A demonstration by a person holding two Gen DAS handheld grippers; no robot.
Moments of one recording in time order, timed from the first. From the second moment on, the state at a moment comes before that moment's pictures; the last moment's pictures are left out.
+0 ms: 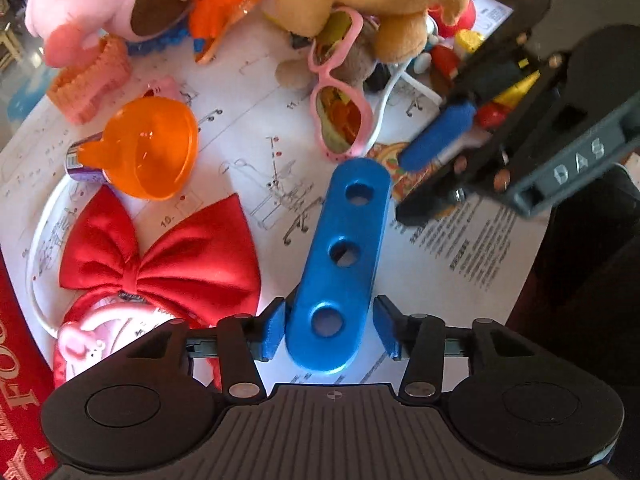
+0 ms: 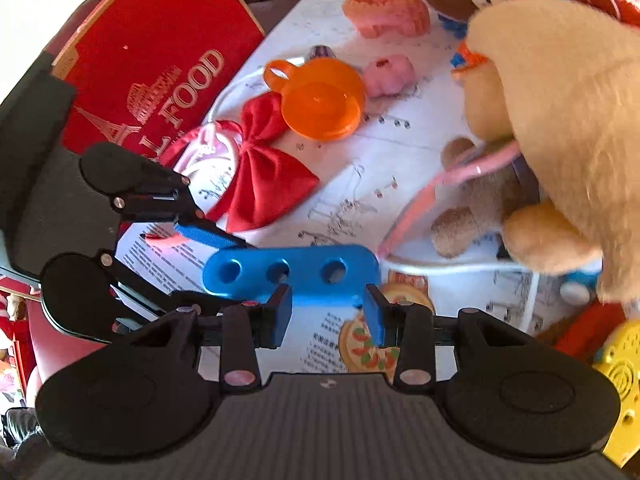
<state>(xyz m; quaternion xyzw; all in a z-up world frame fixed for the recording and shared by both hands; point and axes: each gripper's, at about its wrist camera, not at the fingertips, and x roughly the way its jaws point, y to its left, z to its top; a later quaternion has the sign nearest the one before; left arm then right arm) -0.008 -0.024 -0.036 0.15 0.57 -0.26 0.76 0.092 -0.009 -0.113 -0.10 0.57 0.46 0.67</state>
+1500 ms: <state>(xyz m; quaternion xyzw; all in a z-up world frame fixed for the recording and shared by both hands) -0.026 -0.015 -0.031 -0.03 0.56 -0.12 0.82 0.093 0.046 -0.112 -0.01 0.63 0.33 0.70</state>
